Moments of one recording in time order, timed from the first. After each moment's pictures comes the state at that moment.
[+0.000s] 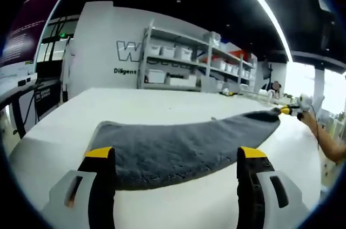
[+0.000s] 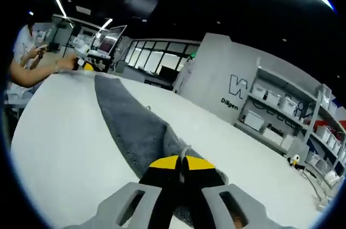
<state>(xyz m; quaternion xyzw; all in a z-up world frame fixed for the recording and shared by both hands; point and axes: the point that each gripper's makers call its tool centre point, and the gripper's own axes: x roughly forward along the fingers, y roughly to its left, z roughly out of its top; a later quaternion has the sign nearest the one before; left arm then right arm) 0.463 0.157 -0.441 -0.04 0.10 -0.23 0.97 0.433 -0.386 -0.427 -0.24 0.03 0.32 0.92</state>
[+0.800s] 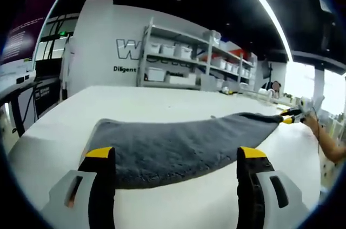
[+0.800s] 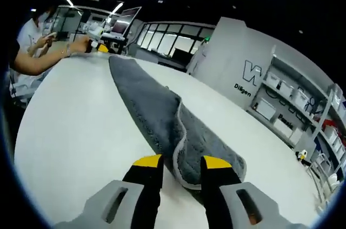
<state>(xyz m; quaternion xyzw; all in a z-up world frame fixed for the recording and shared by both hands) 0.461 0.154 -0.444 -0.04 0.11 -0.23 0.97 0.423 -0.370 -0.456 -0.27 0.09 0.33 0.90</state>
